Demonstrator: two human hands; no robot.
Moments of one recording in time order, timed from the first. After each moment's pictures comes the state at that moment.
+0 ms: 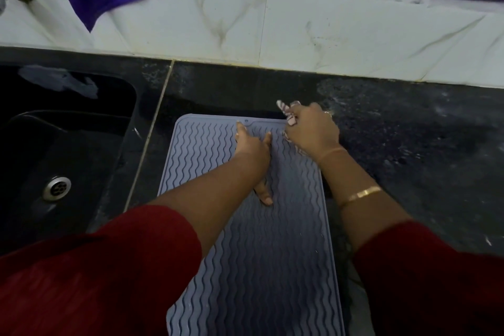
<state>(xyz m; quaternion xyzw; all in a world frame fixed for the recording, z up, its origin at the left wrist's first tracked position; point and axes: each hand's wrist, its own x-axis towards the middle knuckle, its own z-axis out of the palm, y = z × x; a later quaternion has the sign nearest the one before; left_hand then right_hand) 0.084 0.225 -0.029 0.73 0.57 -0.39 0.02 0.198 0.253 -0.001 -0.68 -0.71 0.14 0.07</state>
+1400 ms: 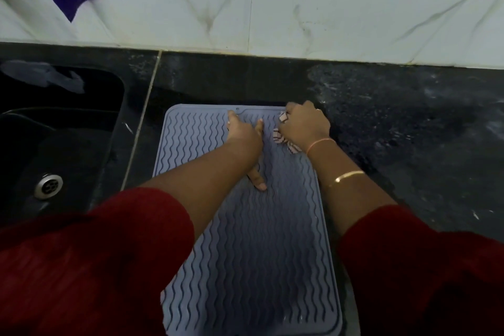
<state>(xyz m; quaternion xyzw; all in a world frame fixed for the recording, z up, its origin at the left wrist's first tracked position) 0.086 0.220 -0.019 0.72 0.56 -0.40 0.02 0.203 0.245 -0.019 -0.70 -0.70 0.13 0.04</state>
